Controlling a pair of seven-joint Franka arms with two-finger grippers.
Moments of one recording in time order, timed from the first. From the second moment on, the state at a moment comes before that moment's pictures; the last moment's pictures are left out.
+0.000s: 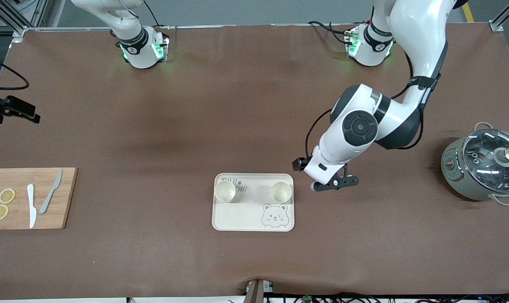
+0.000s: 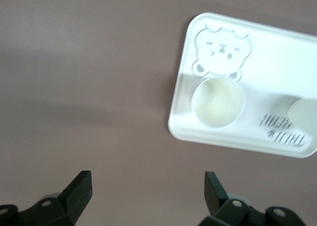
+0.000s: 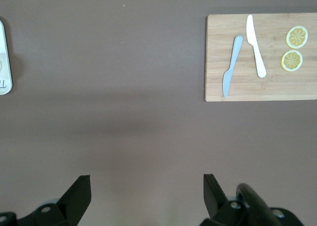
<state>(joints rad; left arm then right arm) -0.25 0.57 -0.31 -1.44 0.06 2.00 -0.71 0.00 0.07 -0.11 -1.53 0.00 1.52 -0.11</state>
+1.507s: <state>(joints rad) -0.31 0.83 -0.30 -1.43 0.15 2.35 -0.85 0.00 0.23 -0.11 -1.53 0.05 1.67 -0.14</state>
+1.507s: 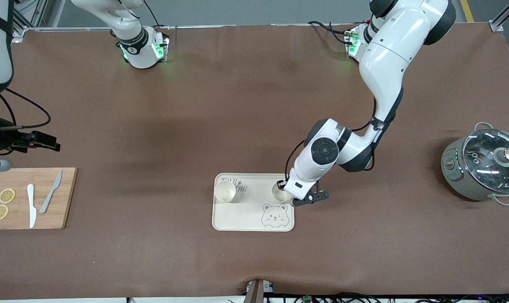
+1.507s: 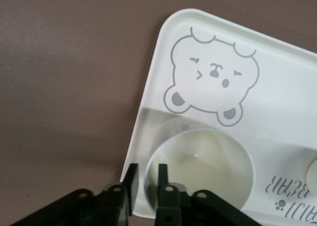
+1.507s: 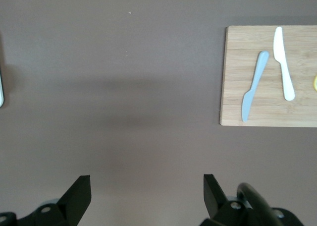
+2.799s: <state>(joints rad) -0.25 0.73 -0.29 -1.39 0.17 2.22 -0.84 0.24 0.53 -0.10 -1.54 0.27 1.98 0.09</state>
